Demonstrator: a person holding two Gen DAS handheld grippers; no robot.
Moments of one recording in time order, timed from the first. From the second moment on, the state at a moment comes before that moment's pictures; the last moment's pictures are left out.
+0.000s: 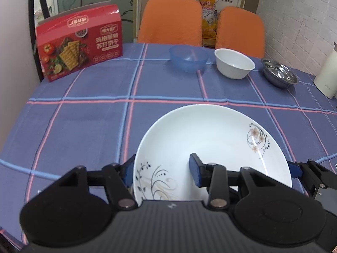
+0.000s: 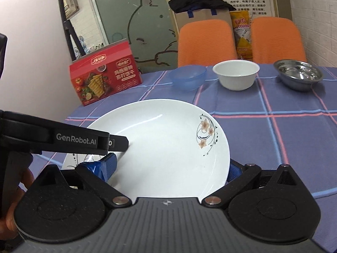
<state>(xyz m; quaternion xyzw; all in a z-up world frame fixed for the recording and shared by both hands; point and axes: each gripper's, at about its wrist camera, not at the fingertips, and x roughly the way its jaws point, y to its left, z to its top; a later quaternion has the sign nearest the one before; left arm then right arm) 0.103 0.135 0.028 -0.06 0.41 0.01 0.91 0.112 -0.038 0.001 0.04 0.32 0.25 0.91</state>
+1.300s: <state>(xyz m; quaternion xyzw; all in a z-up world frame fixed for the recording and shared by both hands) 0.088 0.147 0.033 -0.09 0.34 0.06 0.93 0.158 -0.080 -0.003 0.08 0.30 0.21 0.93</state>
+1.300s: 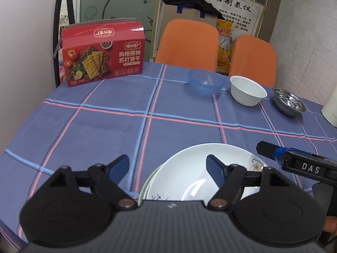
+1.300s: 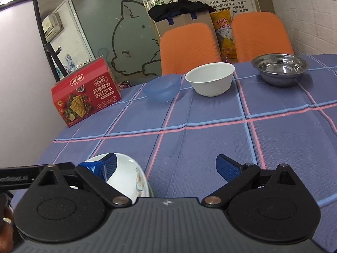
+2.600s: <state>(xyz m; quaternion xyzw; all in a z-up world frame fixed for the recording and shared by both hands) 0.168 0.022 0.063 -0.01 0.36 -0.03 0.93 0.194 -0.217 -0.017 0.21 0.32 0.14 0.91</state>
